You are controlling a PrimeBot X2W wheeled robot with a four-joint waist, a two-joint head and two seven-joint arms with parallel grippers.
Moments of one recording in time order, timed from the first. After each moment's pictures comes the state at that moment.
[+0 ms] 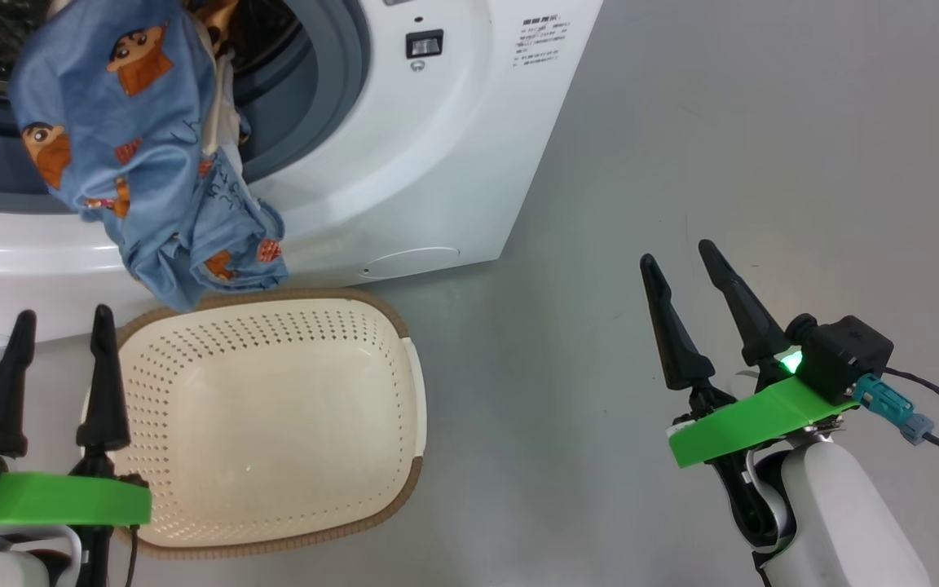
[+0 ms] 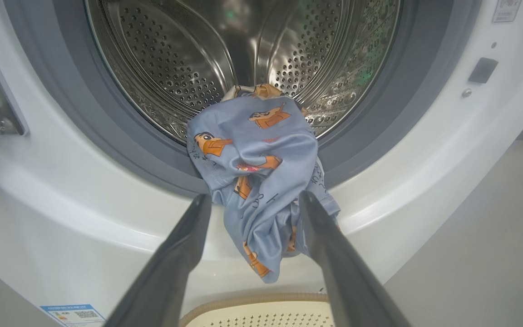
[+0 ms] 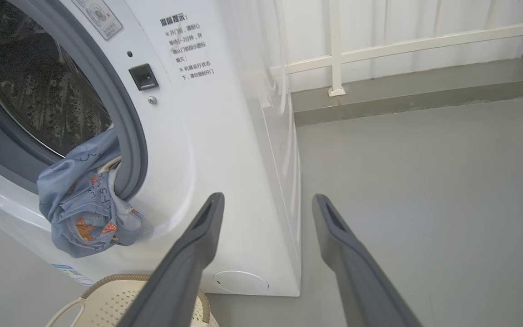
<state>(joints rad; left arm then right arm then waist) -0.18 0.20 0.05 0.08 -0.33 -0.10 -0.26 -0.34 -0.06 0.14 0.21 0.32 0.13 -0.25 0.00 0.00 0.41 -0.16</state>
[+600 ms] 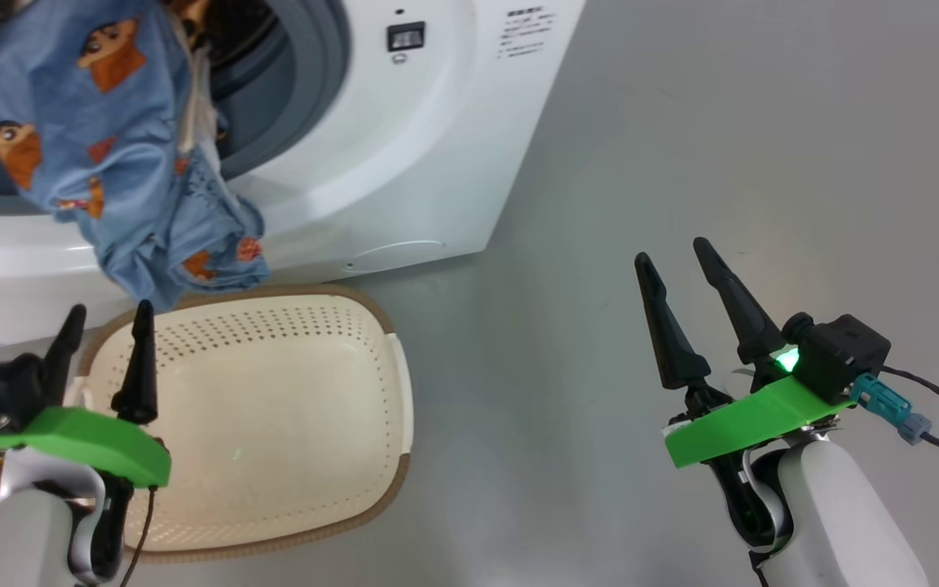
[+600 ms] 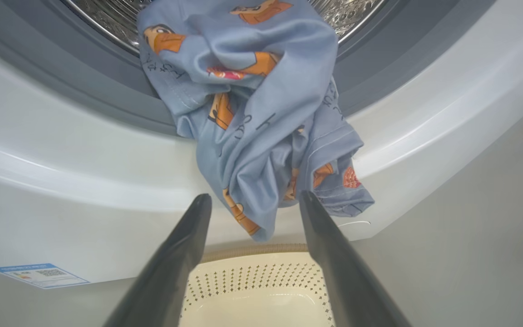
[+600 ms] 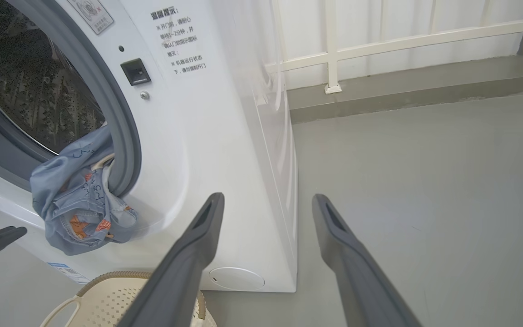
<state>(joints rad) -0.37 0.25 -0.09 0.40 -0.40 -0.13 -0.21 -0.35 -0.06 0.15 0.20 0.32 0.13 -0.25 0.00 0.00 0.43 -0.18</state>
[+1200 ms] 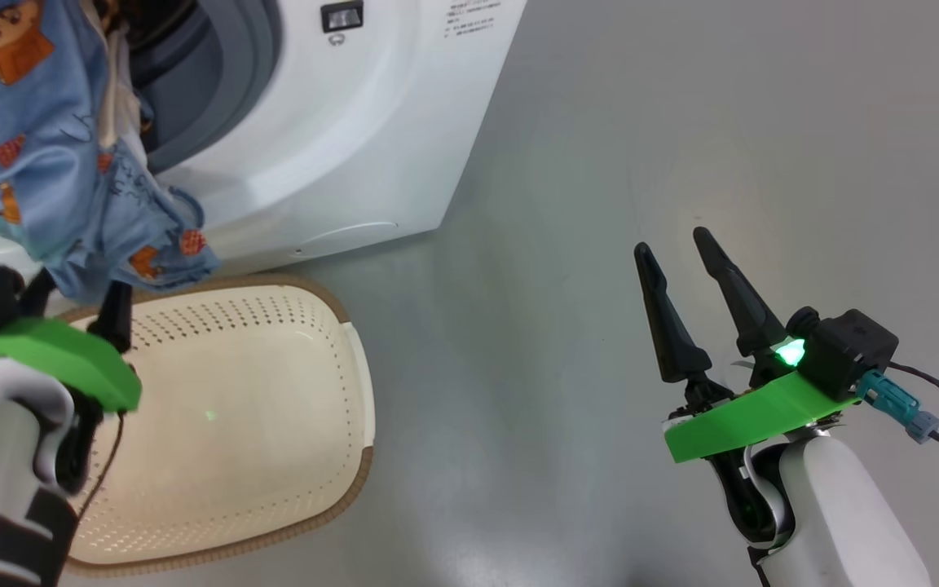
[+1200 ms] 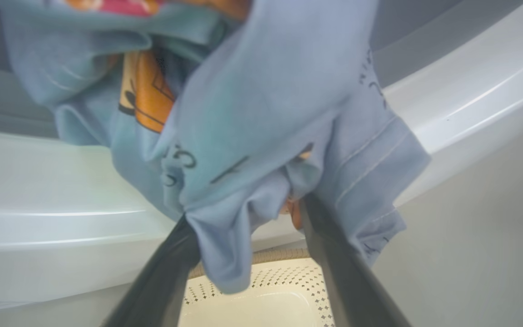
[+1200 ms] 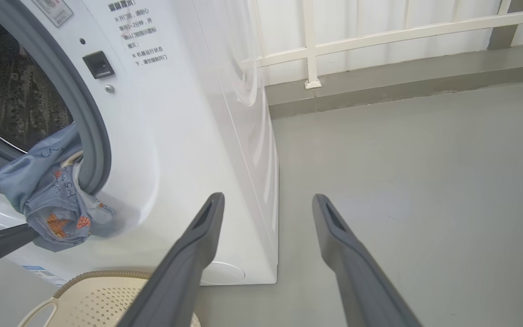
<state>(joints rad) -0.67 0.36 -0.36 0.73 -0.60 -0.13 -0.21 -0.35 -0.06 0.15 0.17 0.33 0.13 -0.25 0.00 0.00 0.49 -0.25</state>
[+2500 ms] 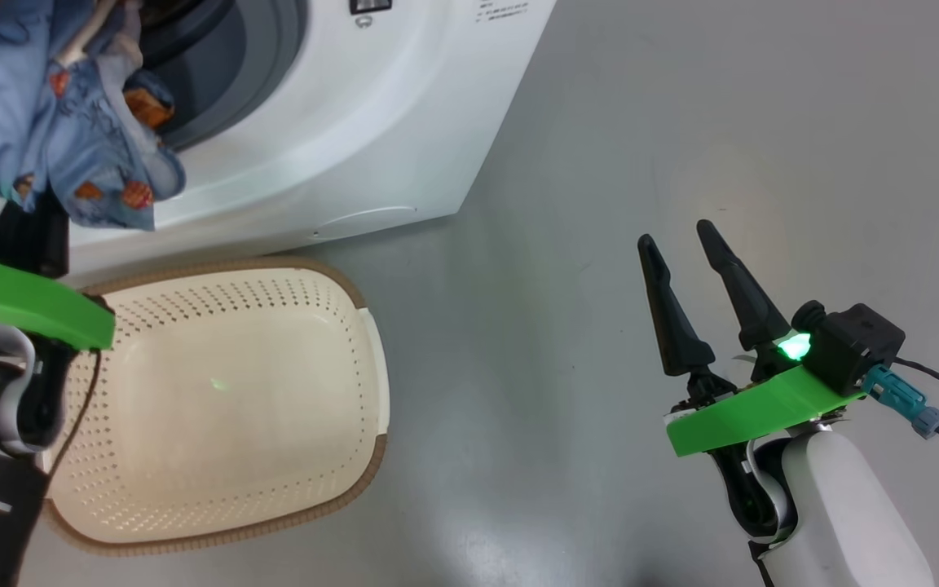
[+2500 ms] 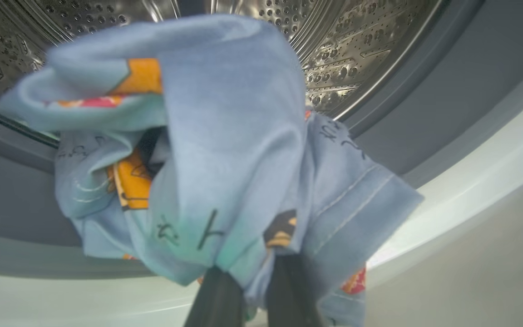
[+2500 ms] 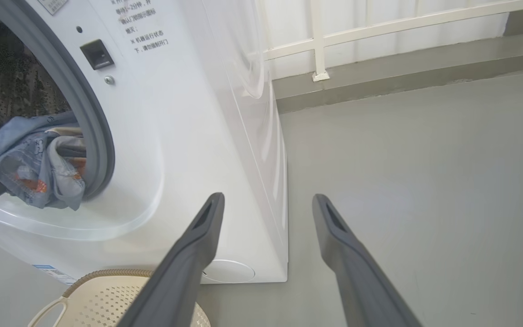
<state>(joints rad) -0.70 0.43 -0.36 0.47 -0.72 -0.13 -0.25 -0.36 -0.05 0.15 0.17 0.36 0.13 -0.25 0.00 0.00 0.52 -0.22</state>
